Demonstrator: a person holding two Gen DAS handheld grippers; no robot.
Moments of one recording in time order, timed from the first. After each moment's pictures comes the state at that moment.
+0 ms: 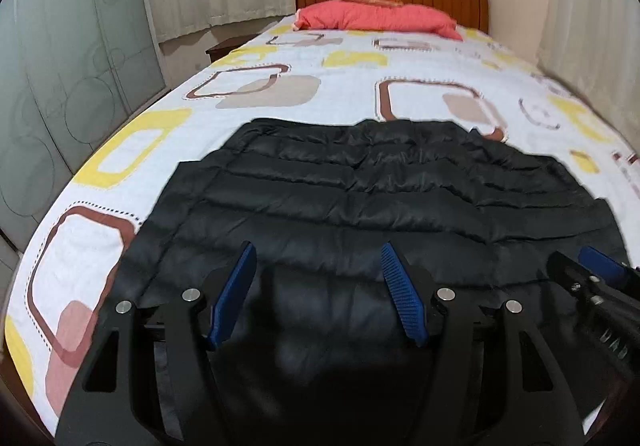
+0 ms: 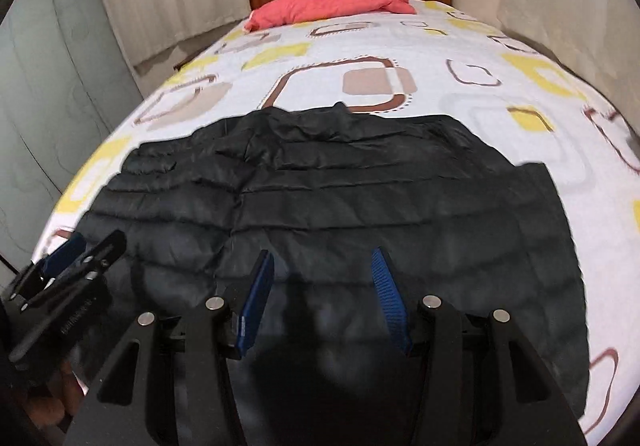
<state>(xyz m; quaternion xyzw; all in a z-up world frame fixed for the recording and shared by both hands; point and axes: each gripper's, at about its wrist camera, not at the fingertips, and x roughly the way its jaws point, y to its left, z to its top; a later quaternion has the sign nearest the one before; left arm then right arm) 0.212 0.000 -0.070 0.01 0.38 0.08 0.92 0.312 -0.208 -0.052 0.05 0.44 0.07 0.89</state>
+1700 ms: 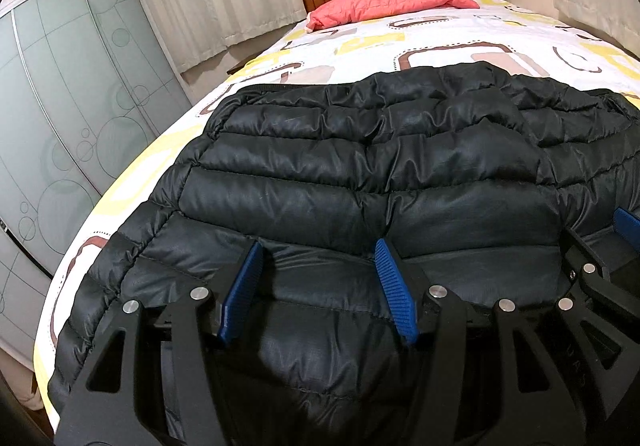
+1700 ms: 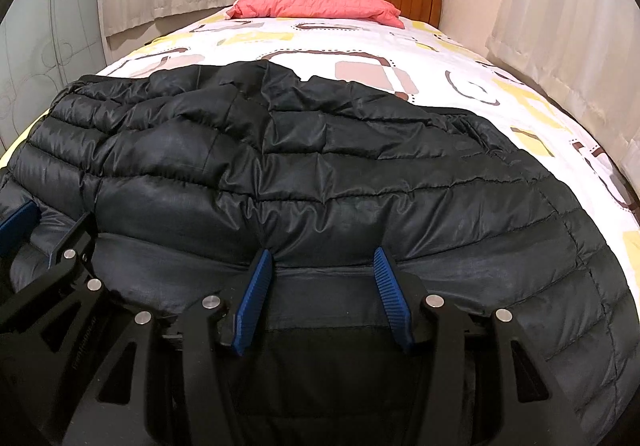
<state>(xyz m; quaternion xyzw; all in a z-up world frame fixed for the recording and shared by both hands) 0.239 -0.023 -0.121 0.11 0.37 0.15 0.91 0.341 -0.165 -0.106 -0.04 0.41 -0.01 0.91</state>
